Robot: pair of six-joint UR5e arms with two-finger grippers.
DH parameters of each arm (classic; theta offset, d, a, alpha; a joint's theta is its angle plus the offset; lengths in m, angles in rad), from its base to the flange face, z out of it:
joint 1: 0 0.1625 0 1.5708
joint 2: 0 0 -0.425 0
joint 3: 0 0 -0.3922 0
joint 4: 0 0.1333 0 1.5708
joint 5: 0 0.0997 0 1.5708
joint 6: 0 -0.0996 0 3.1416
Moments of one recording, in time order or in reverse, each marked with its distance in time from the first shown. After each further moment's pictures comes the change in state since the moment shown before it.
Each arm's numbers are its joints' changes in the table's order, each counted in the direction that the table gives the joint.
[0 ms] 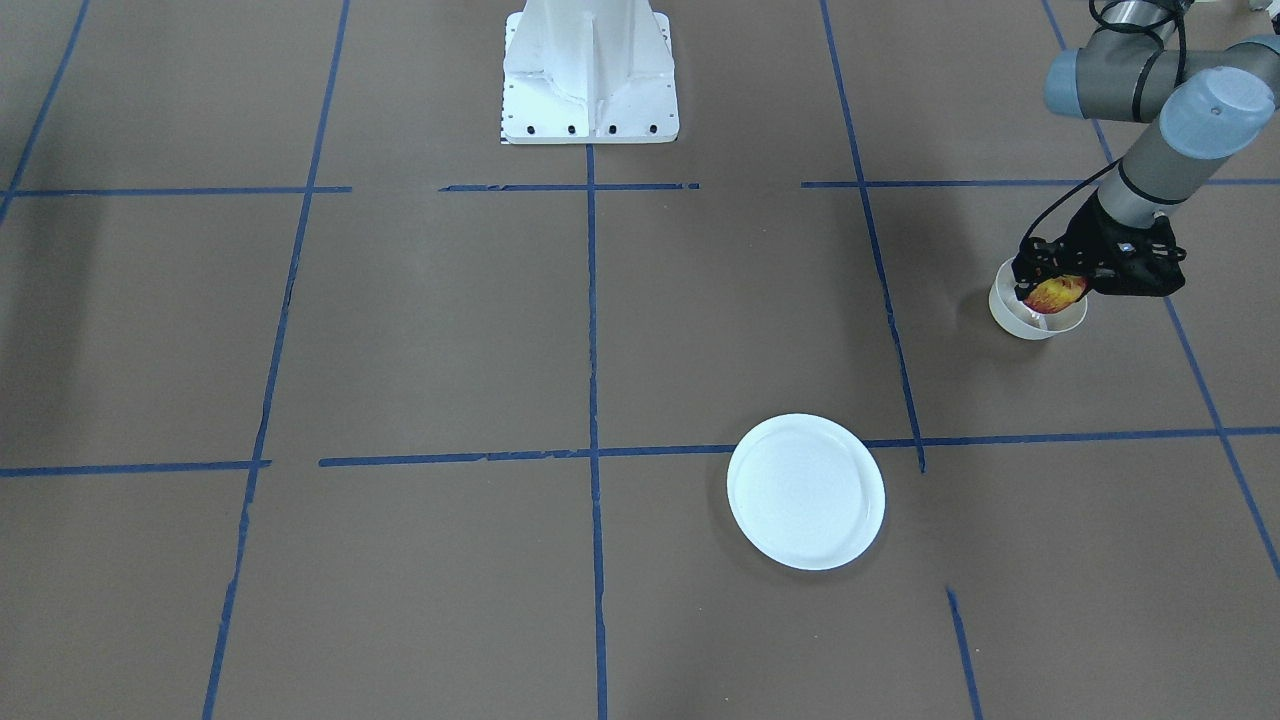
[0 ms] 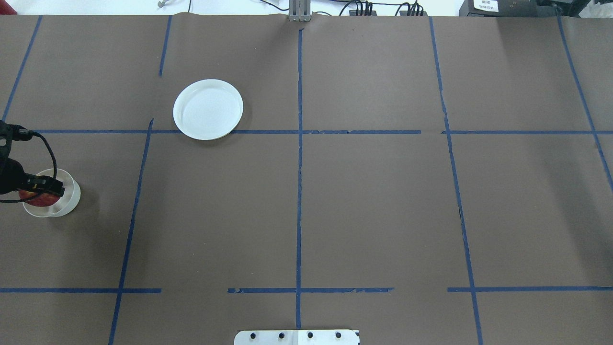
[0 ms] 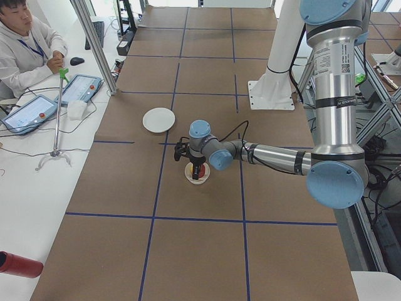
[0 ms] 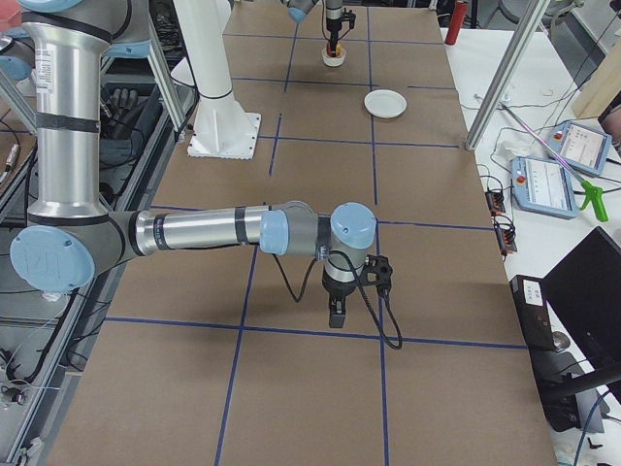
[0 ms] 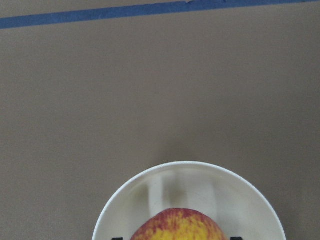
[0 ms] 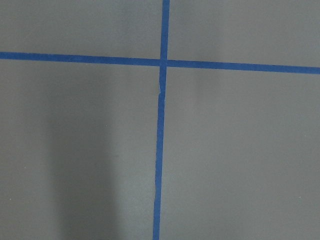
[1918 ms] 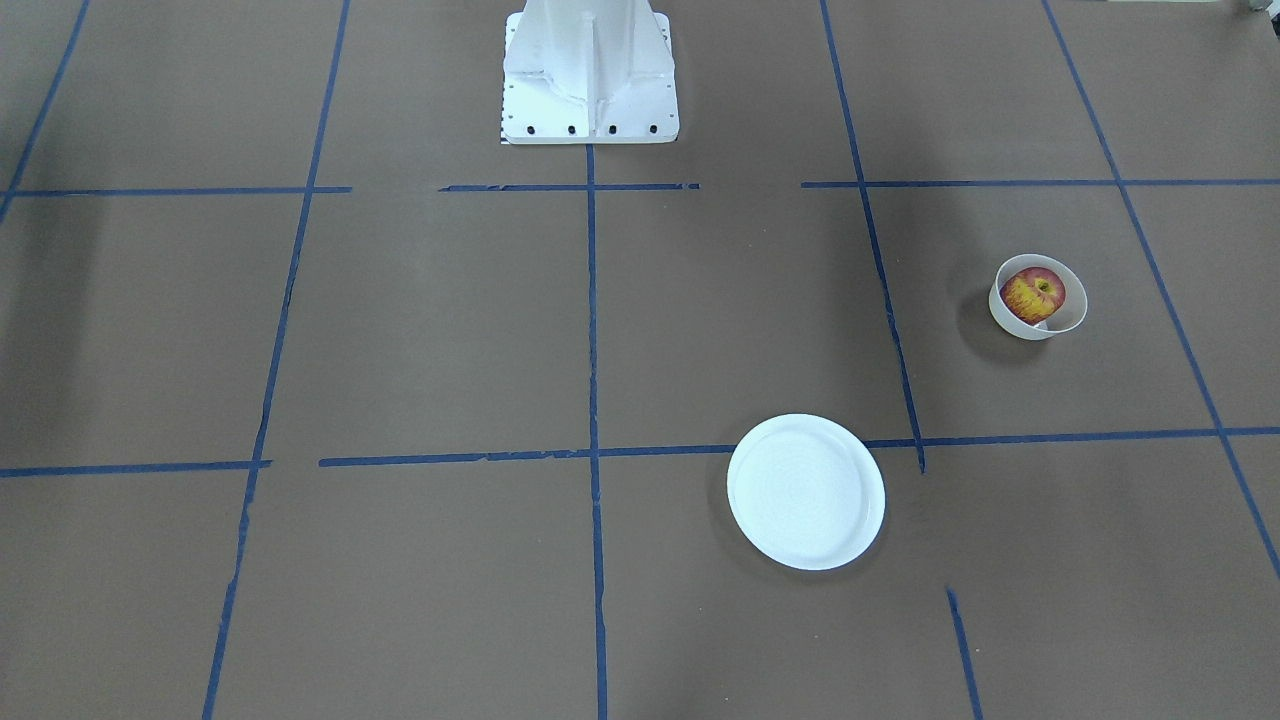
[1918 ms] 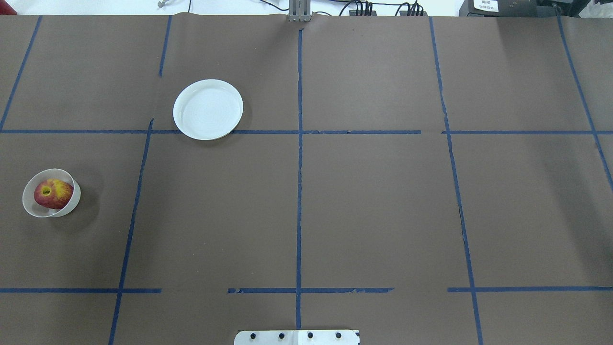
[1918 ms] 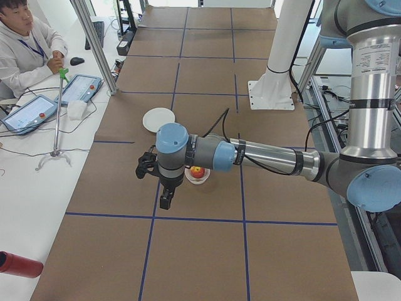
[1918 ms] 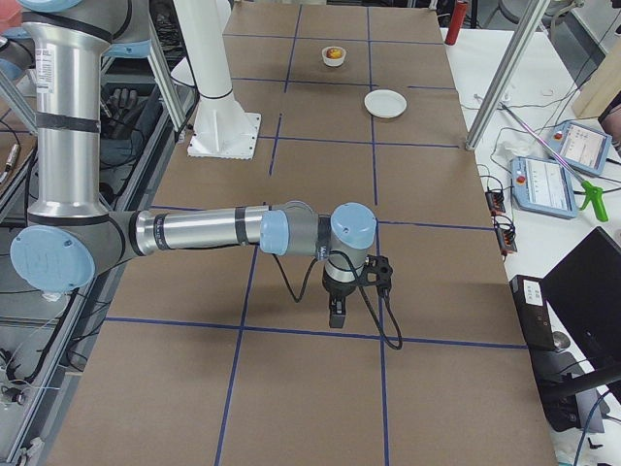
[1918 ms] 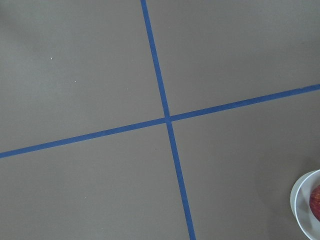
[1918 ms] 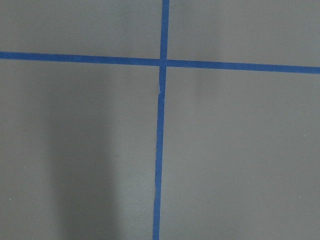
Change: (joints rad) left arm -0.694 -0.076 -0.022 0.564 -0.234 -0.897; right arm 0.000 0.000 -0.001 0.000 0.000 0.000
